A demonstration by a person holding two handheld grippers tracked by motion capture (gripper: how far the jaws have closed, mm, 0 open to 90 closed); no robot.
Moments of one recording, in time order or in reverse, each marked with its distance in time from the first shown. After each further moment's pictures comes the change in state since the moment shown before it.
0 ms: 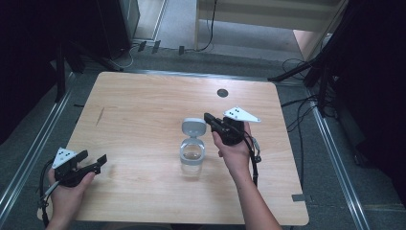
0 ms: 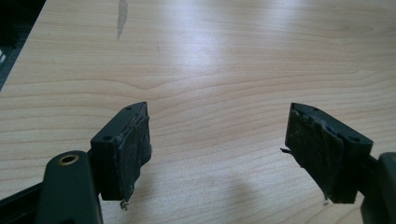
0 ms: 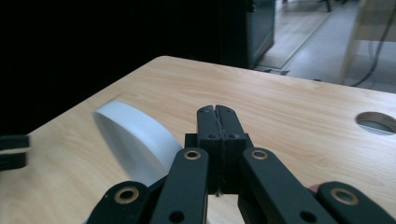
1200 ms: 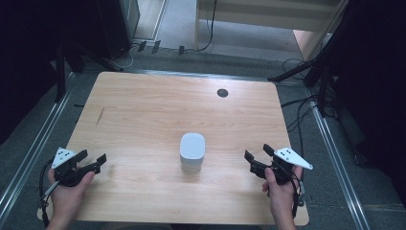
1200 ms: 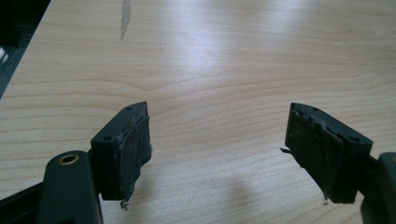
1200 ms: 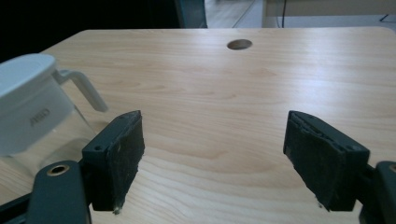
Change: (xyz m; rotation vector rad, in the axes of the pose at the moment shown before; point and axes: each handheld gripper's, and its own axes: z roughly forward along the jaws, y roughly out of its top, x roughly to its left) left arm 0.000 0.000 0.000 -0.005 0.011 -0.006; right arm -0.060 -0.089 -0.128 0.005 -0.260 0.076
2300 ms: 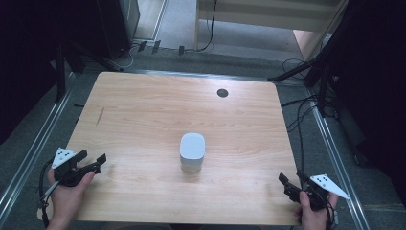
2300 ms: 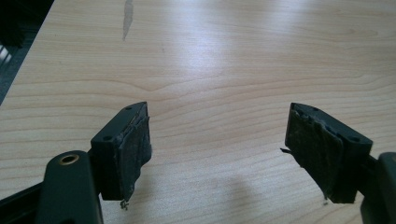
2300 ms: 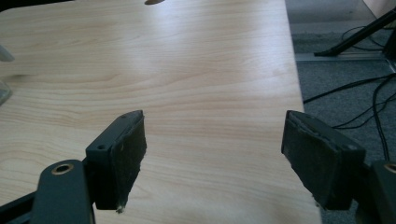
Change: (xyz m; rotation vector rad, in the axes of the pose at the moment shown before) left arm 0.000 0.000 0.000 -0.002 0.008 0.000; right arm -0.079 -0.063 -0.069 0.045 -0.161 0.085
